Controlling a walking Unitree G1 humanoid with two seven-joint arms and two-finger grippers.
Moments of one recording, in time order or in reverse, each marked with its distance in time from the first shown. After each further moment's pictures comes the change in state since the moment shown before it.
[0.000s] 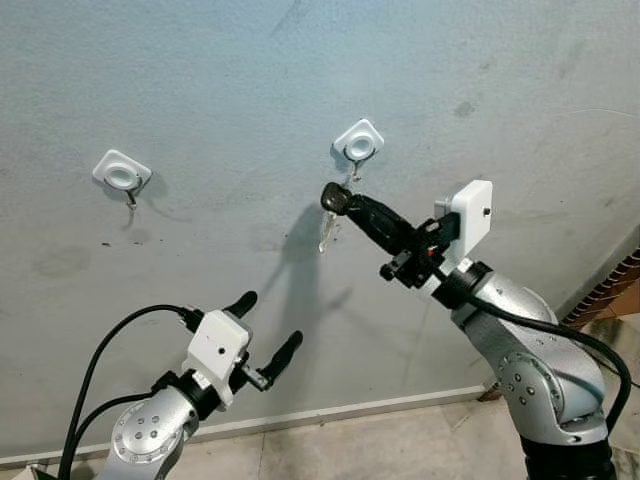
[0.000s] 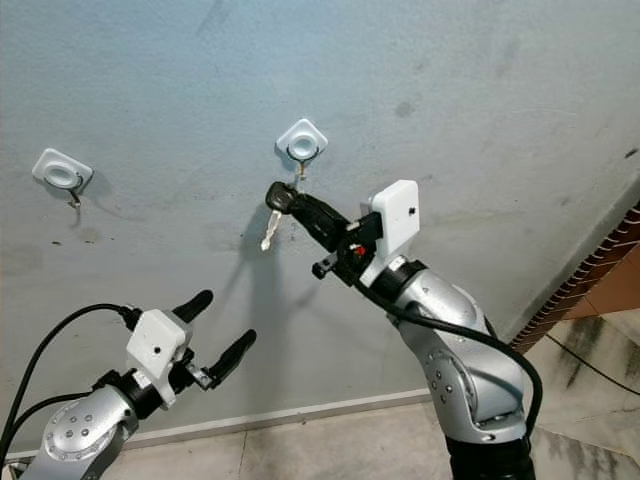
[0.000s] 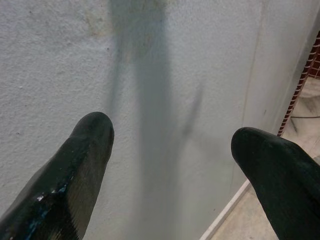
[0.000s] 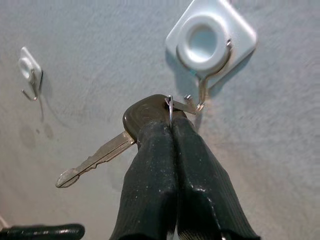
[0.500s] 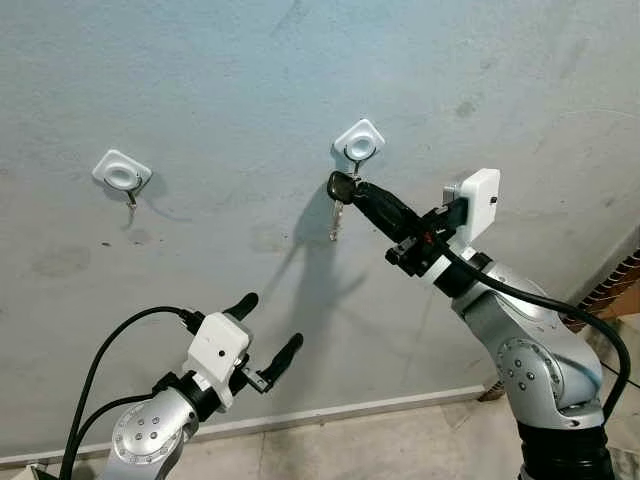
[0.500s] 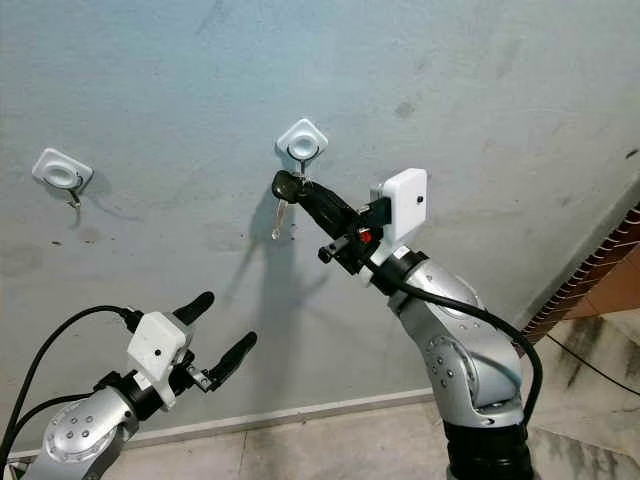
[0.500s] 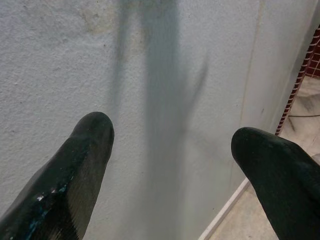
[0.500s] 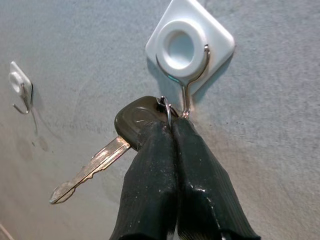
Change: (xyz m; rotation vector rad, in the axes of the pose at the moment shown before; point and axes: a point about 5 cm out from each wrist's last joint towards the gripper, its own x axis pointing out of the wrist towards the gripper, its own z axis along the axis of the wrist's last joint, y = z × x) left arm 0.000 0.000 -0.002 0.002 -0.003 -0.013; right arm 0.004 -0.007 0.000 0.056 -0.025 -0.025
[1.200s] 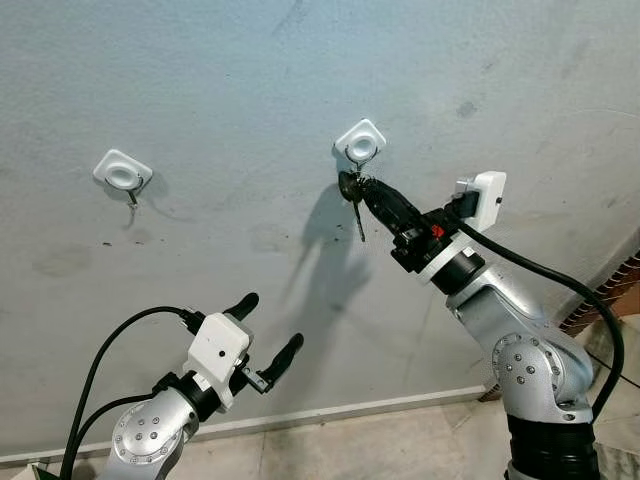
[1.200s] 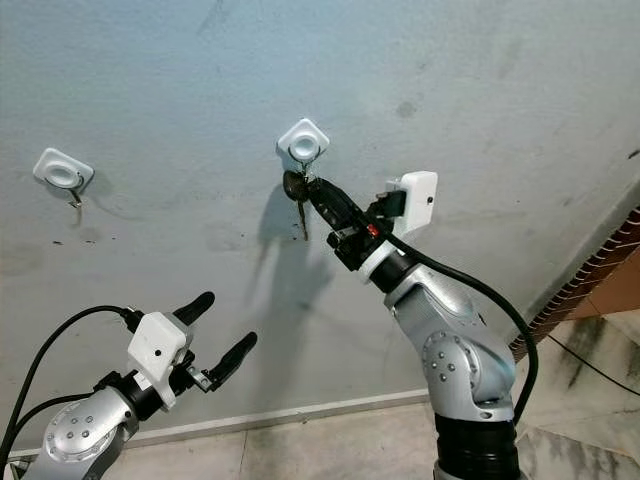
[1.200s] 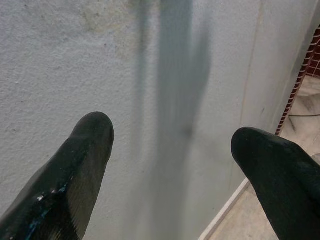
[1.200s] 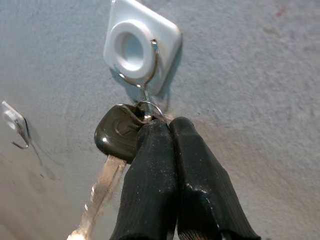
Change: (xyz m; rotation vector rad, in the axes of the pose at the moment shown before) left arm 0.000 0.000 0.000 0.002 0.001 -0.002; right arm 0.001 -0.009 -0.008 0.223 -0.037 -0.068
